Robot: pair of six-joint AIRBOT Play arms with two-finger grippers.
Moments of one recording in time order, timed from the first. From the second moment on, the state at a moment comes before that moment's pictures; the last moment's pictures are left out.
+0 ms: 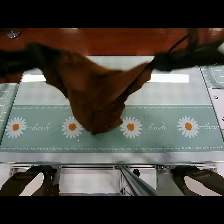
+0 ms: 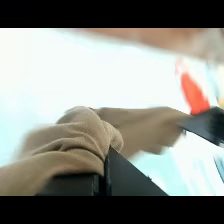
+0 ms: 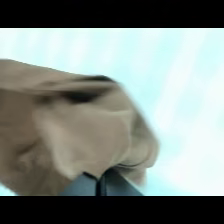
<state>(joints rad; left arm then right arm) 0.05 -0.91 1.21 0.55 -0.98 -1.27 0.15 -1.18 1.54 -1.05 1.20 1.47</state>
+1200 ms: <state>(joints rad) 0.43 -0.60 1.34 0.63 -1.35 -1.28 0.11 -0.68 1.55 -1.50 1.62 1.54</state>
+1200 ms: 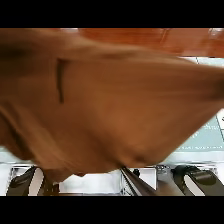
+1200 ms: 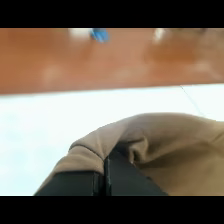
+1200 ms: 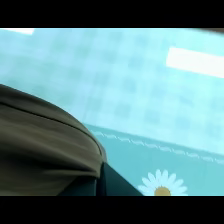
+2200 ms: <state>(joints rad) 0.04 -1.33 1.12 0.60 -0.66 -1.12 -0.19 -1.66 1.72 -0.96 1.15 1.54</state>
